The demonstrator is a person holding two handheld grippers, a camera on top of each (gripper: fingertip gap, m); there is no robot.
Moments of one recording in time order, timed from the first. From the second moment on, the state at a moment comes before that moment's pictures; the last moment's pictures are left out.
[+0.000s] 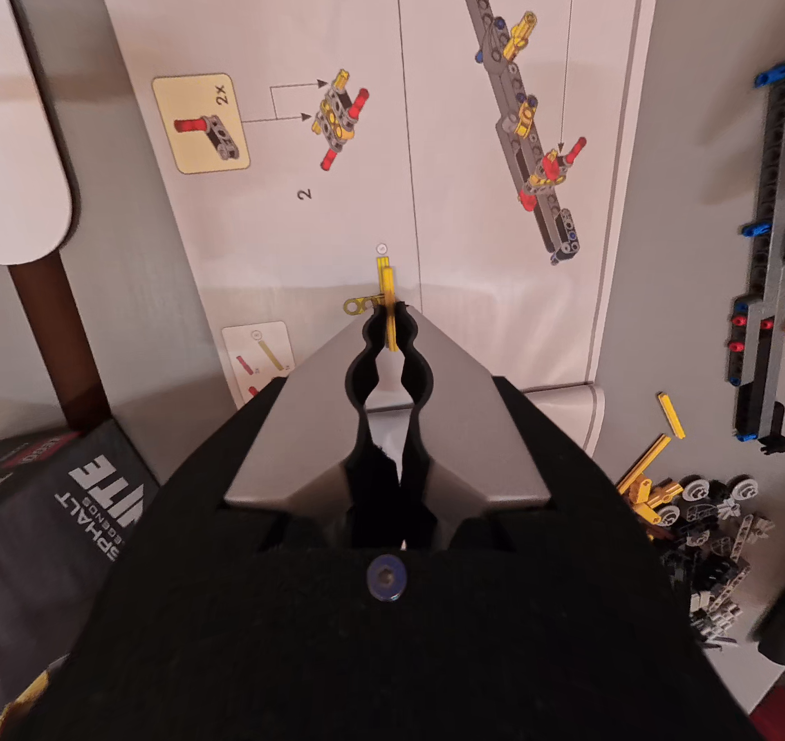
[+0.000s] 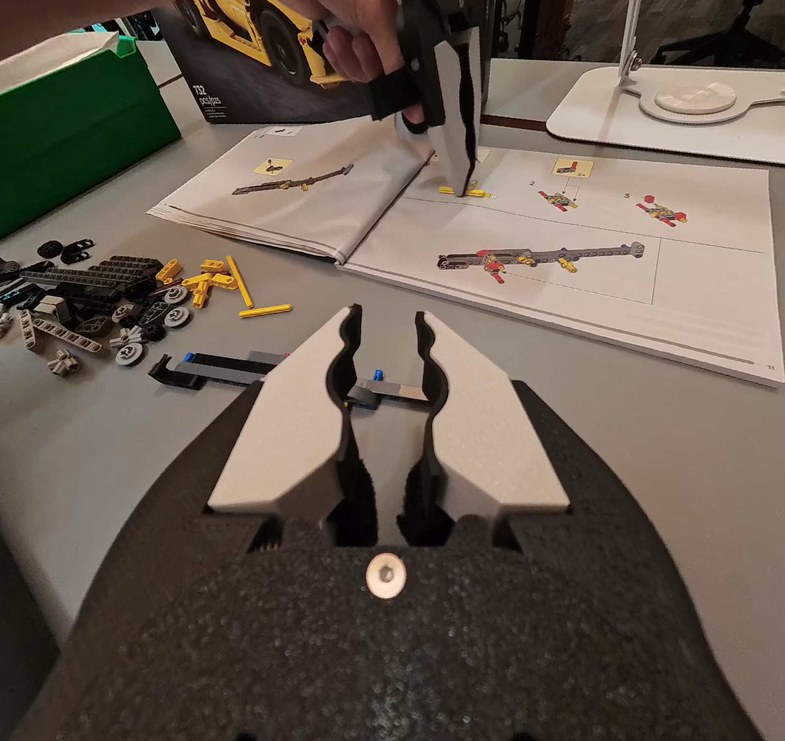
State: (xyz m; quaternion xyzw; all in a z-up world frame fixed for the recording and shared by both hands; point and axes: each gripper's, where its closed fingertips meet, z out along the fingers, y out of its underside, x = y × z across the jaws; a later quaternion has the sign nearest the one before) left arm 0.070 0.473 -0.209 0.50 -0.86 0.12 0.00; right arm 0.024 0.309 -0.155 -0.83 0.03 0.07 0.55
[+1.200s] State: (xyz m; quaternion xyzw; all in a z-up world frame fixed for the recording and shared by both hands) left arm 0.075 0.472 -0.211 0.51 -0.85 0.11 0.01; right arm 0.018 0.310 -0.160 -0.84 0.01 0.07 0.54
